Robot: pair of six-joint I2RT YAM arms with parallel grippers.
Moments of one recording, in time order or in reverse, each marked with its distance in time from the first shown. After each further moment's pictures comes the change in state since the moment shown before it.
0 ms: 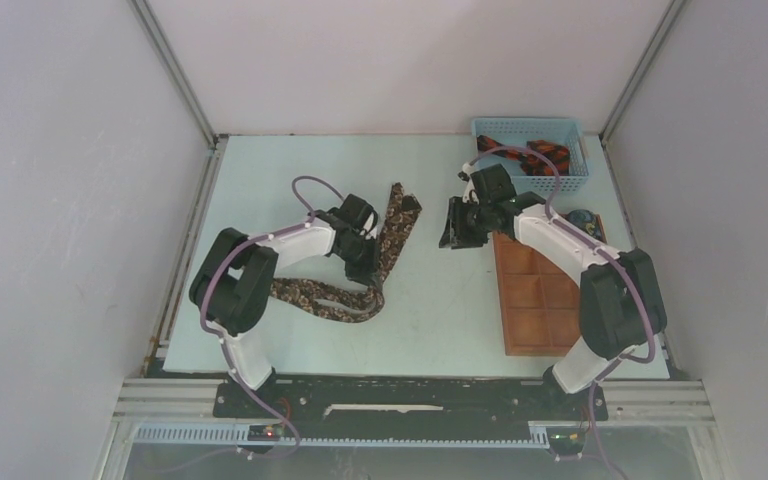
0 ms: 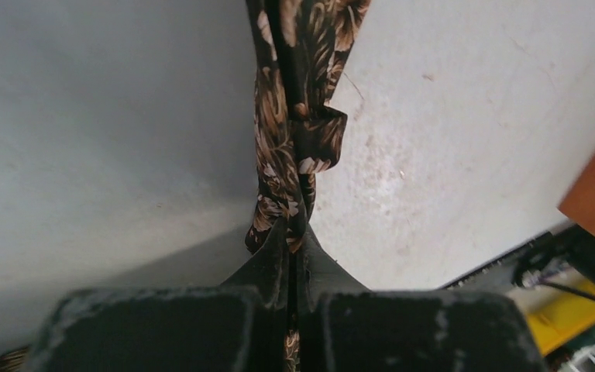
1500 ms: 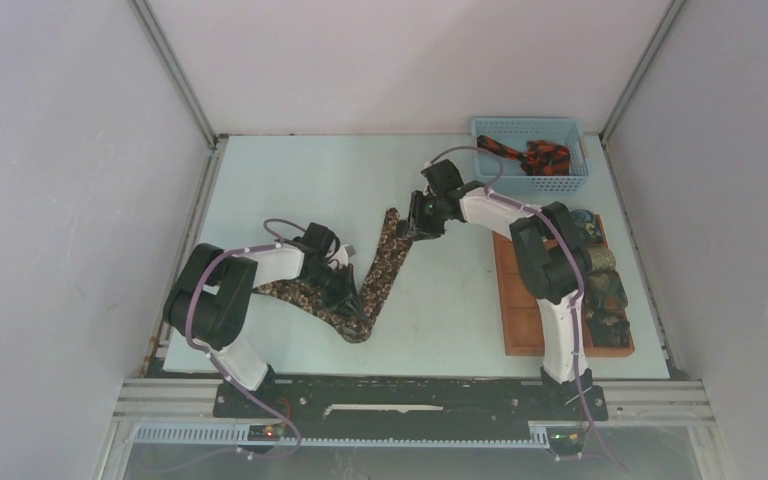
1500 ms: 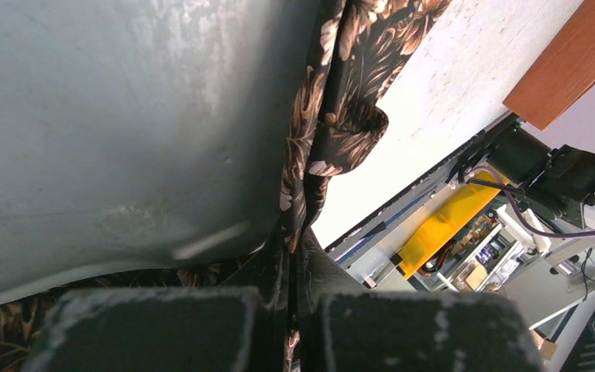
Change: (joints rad) left arm 0.161 -0.139 -0.351 0.085 0.382 -0.022; right arm 0.084 0.473 0.314 0.147 -0.013 0.166
